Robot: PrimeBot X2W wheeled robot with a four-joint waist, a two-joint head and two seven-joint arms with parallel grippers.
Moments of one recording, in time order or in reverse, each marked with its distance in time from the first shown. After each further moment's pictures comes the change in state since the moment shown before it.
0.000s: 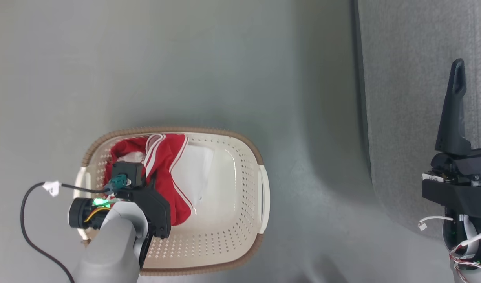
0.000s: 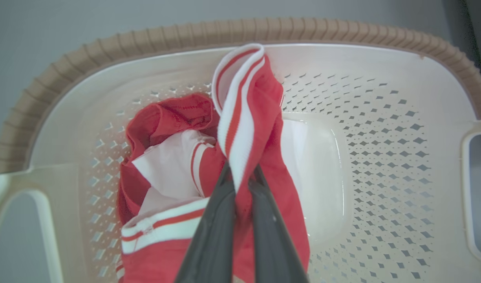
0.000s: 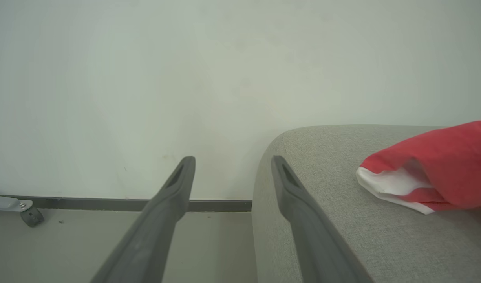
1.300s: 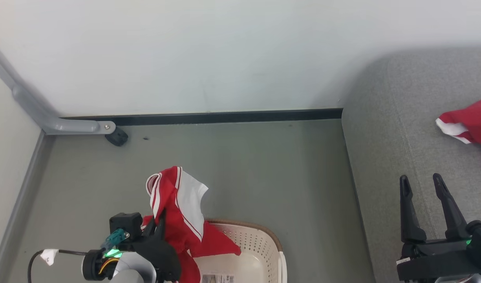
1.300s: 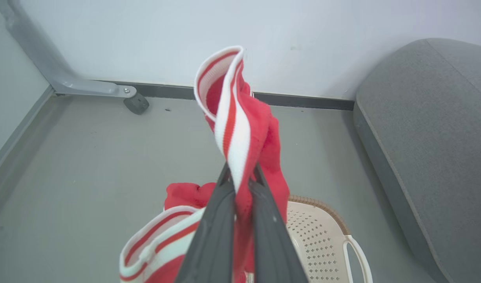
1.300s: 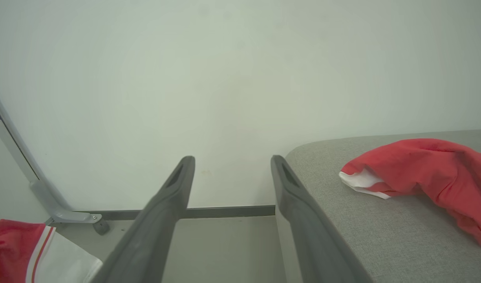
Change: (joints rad) left arm 0.303 -0.004 0.085 -0.266 -0.070 0.000 -0.050; right arm 0.287 0.009 0.030 0.239 0.061 0.043 -0.017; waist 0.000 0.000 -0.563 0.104
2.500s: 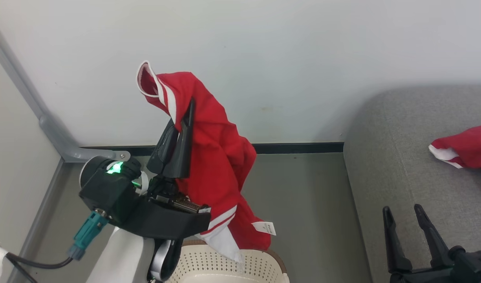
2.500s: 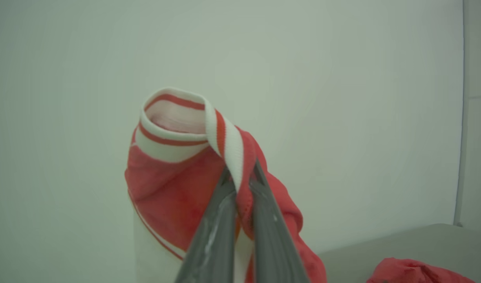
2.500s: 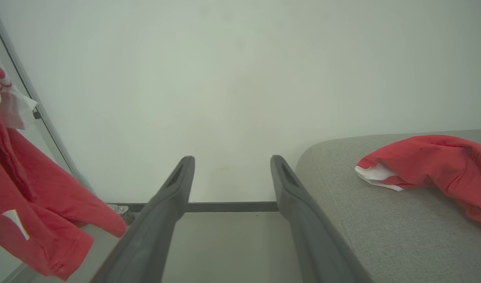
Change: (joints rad) left arm 0.076 0.026 -0.002 -0.956 0.084 0.007 -0.005; right arm 0.120 0.016 0.040 -0.038 0.002 0.000 0.037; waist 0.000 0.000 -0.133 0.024
